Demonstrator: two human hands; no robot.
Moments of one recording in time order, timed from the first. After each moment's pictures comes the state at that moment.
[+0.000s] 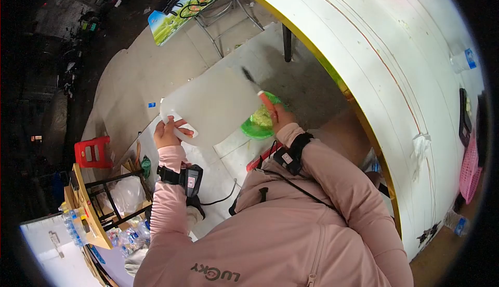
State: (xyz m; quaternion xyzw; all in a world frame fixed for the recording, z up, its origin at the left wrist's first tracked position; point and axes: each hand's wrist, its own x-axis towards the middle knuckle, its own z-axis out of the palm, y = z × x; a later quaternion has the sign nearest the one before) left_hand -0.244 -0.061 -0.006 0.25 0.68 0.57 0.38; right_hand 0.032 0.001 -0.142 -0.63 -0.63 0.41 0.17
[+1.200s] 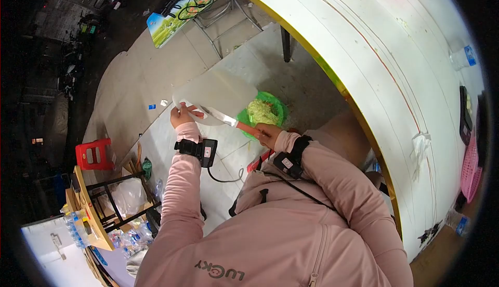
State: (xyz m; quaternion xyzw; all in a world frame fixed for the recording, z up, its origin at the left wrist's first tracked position) left_hand -0.246 -0.006 -0.083 0.25 0.69 0.60 0.32; right_hand 0.026 -0.022 -0.153 -0.32 -0.65 0.66 0.20
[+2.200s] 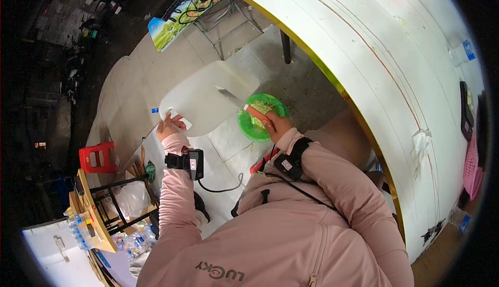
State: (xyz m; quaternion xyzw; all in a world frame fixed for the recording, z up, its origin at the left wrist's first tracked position) left_hand -0.266 -0.030 -0.043 0.18 0.70 0.63 0.28; right_hand 0.039 -0.012 -0.123 -0.47 -0.70 0.47 0.26
